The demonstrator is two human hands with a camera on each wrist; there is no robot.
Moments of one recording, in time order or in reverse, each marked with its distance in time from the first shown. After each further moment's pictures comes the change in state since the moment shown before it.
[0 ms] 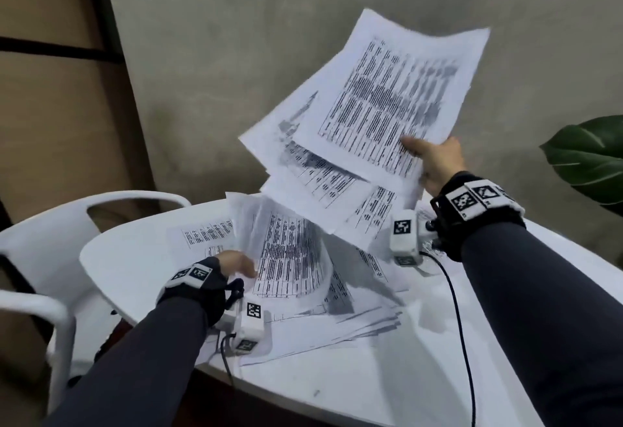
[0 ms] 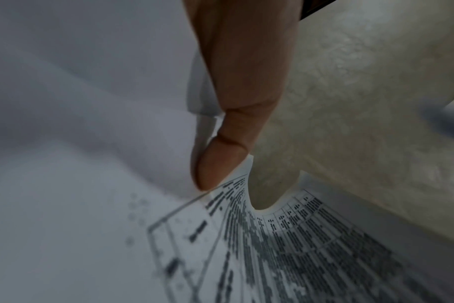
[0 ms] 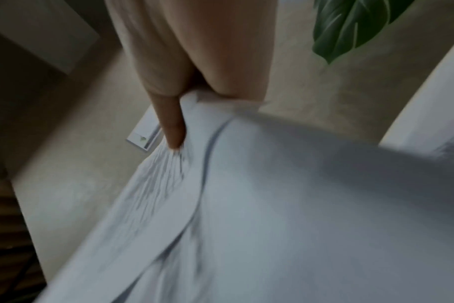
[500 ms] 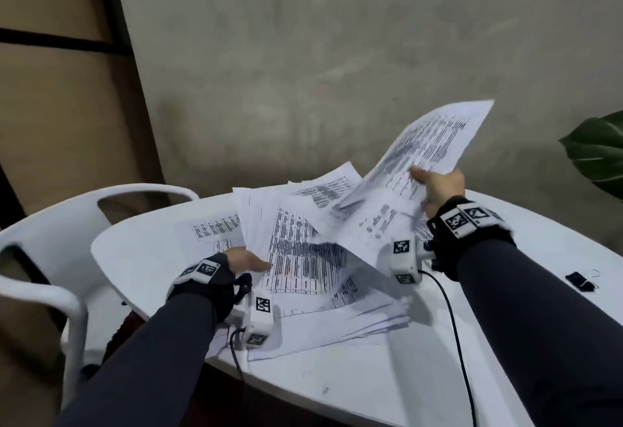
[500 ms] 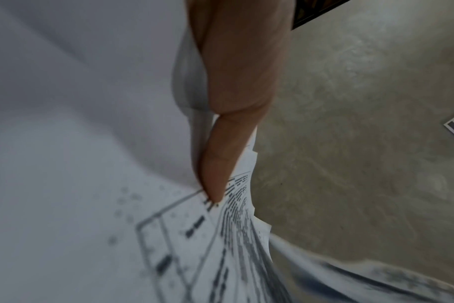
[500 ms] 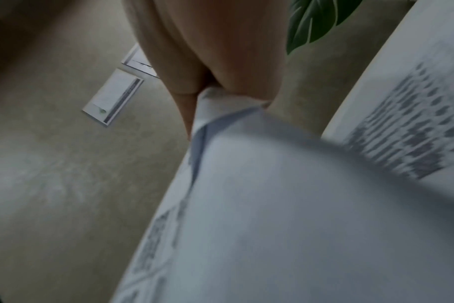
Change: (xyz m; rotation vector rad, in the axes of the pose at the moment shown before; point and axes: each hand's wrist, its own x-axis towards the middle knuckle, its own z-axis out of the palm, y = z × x) left_hand 0.000 -0.012 -0.003 -0.050 0.013 0.104; right_hand -0.006 0.056 -0.002 0.095 0.137 0.170
